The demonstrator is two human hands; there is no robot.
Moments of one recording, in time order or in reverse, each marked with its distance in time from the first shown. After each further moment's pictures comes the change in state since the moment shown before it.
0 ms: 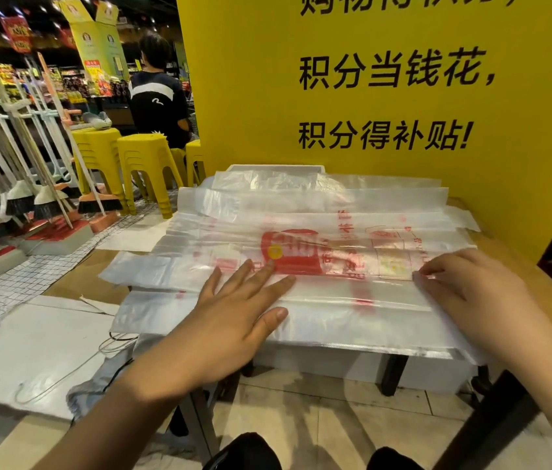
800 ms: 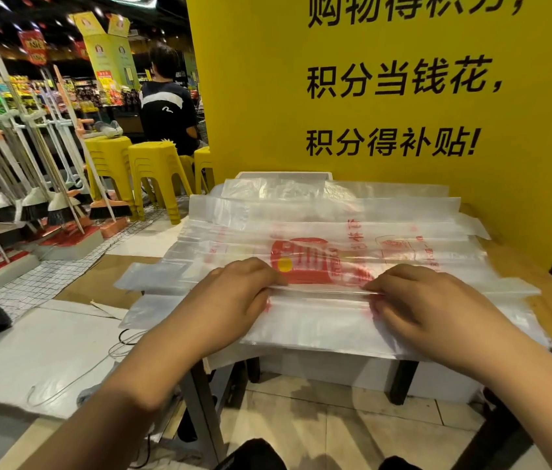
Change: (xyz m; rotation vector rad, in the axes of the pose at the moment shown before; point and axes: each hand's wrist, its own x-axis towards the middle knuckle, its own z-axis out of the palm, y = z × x) left_hand 0.014 -0.020 -0.020 -0.129 0.230 0.101; right_hand -0.001 -0.053 0.000 -0.103 -0.211 -0.356
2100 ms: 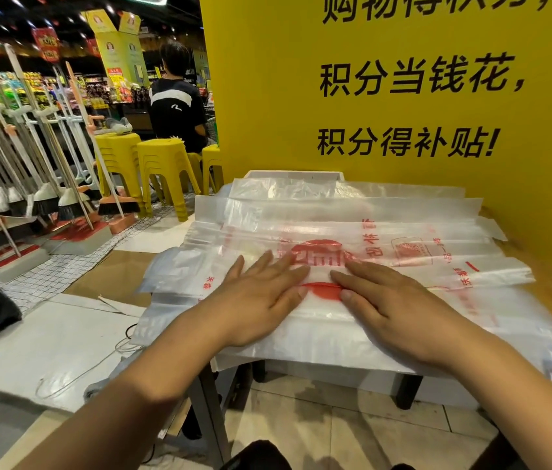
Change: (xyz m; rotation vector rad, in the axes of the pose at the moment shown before) left_hand 0.020 -0.002 0.015 0.088 -0.290 -0.139; right_hand 0.036 -0.021 0.024 0.136 -0.236 0.054
